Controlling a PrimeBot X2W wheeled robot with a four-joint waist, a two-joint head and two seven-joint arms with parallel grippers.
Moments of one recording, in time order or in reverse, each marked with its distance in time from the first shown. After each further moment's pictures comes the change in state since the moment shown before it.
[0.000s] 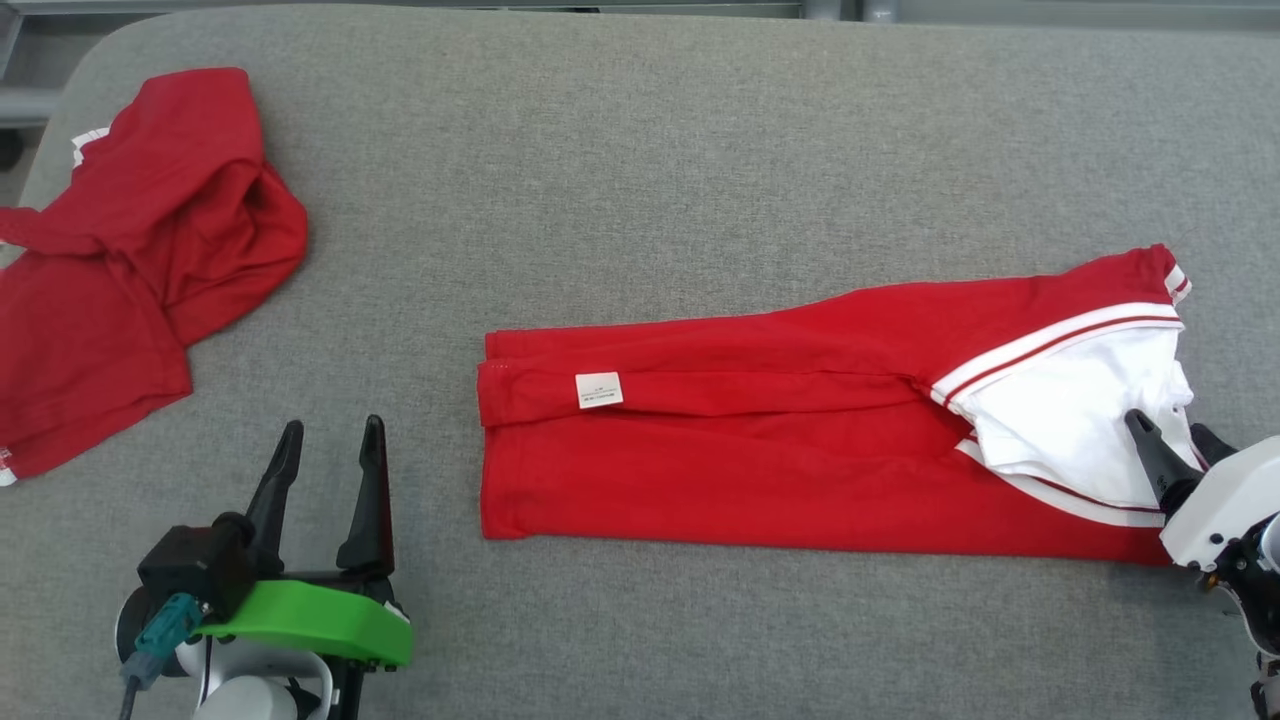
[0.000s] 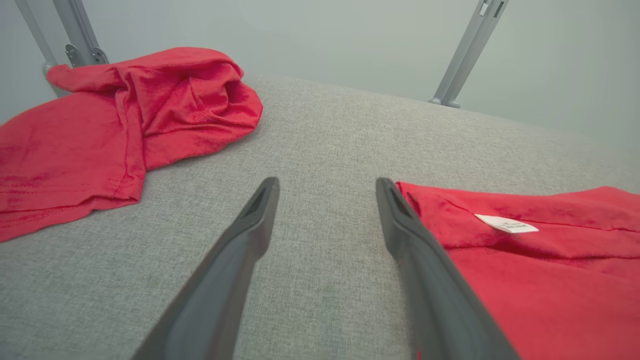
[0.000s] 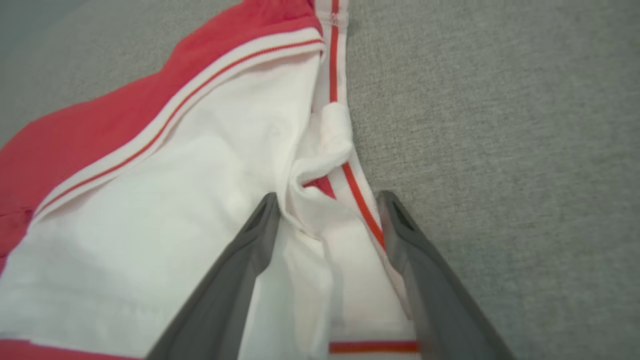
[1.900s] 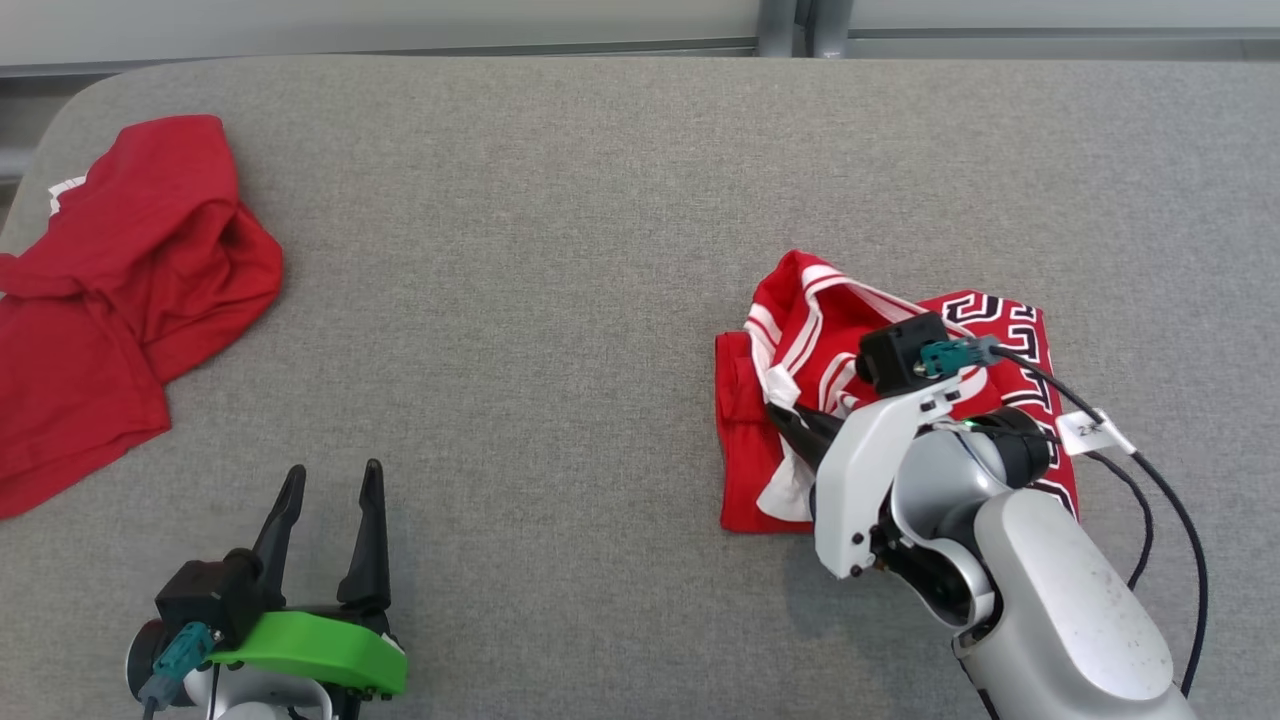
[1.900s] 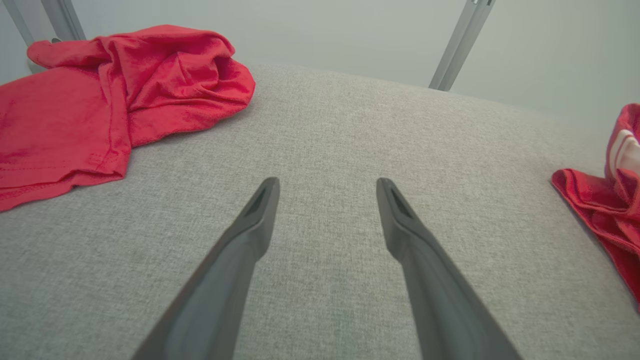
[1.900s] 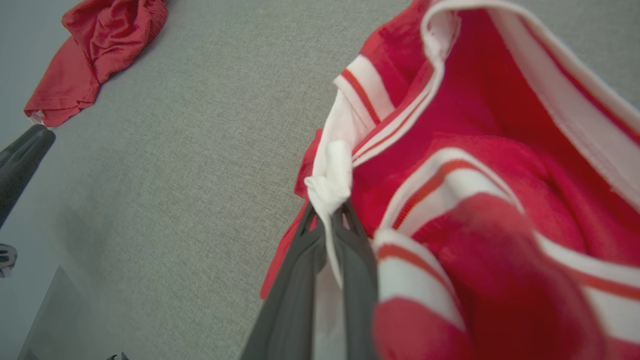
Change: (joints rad) left arm 0.054 -0.241 0.316 0.199 0.303 -0.288 -0.001; right arm -0.173 0.184 0.513 -0.108 -0.143 0.000 0.141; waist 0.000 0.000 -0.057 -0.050
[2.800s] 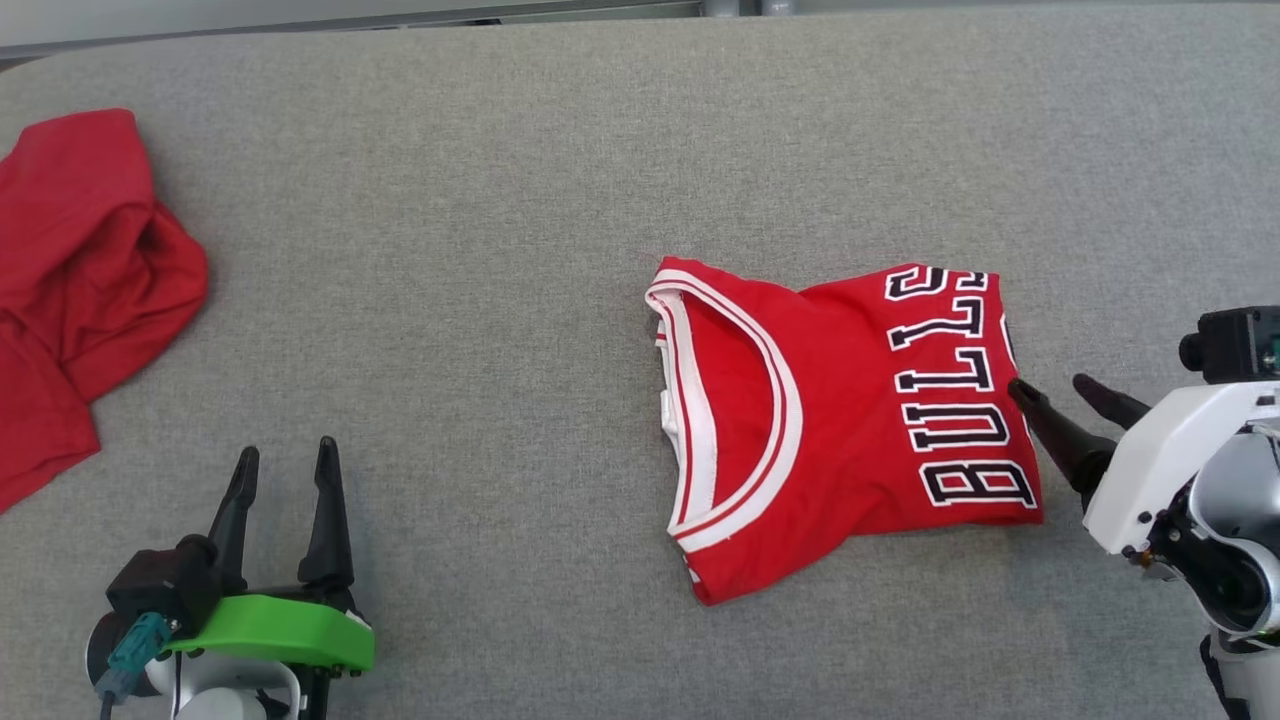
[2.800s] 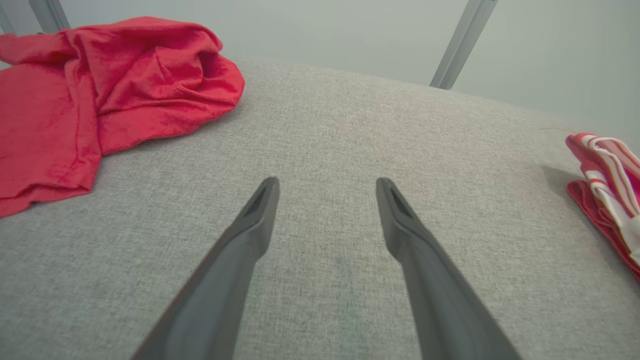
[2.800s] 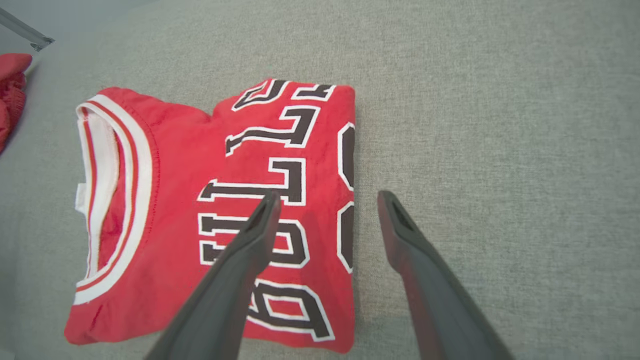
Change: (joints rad) left arm -0.021 -0.012 0.077 -0.006 0.009 -0.020 0.000; right arm 0.169 -0.191 -0.360 -0.212 0.177 0.000 0.120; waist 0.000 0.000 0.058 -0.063
